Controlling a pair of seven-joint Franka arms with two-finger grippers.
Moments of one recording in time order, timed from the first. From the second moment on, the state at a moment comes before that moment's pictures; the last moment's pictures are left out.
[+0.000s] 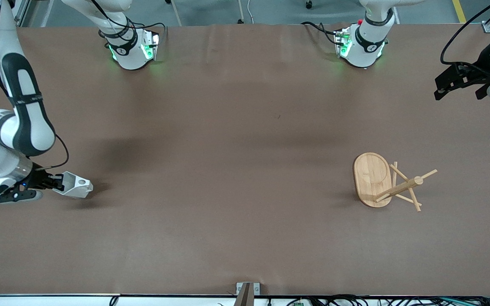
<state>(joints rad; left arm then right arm) 0.08 -0.07 -0.16 -1.56 0.01 1.51 -0.08 -0.14 0.43 -0.10 -1.85 0.18 2.34 -0.48</state>
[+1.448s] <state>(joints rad) -0.17 -0.01 -0.48 -1.56 -0.14 1.62 0.05 0.29 0.26 -0.08 -1.68 0.91 1.93 -0.38</state>
